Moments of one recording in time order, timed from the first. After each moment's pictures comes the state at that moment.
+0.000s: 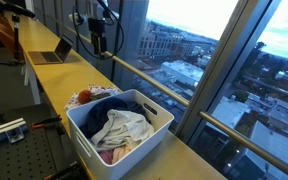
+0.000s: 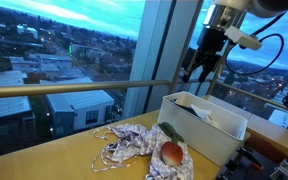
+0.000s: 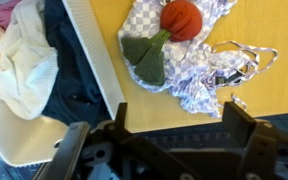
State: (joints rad) arm 0.24 0.06 0.13 -2.04 -0.14 2.18 0.53
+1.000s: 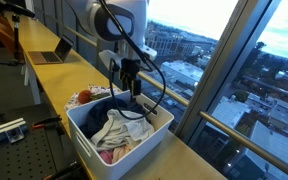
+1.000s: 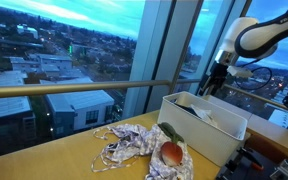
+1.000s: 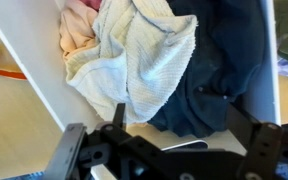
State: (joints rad) arm -0.03 0.18 -0.02 -2.14 -0.10 2.42 0.18
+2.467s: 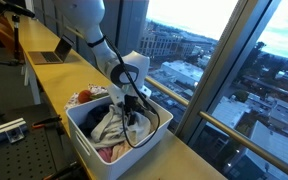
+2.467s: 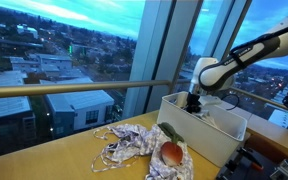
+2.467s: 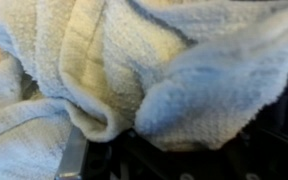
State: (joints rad) arm 0.01 0.62 -0.02 -1.90 -0.01 2.47 0.14
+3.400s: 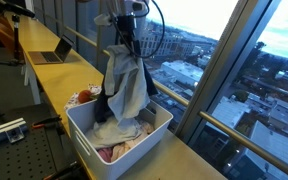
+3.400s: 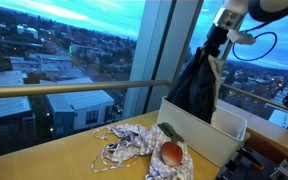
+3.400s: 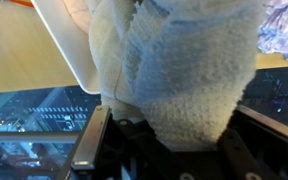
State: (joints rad) arm 0.14 0.04 0.00 -2.00 -0.31 2.30 0.39
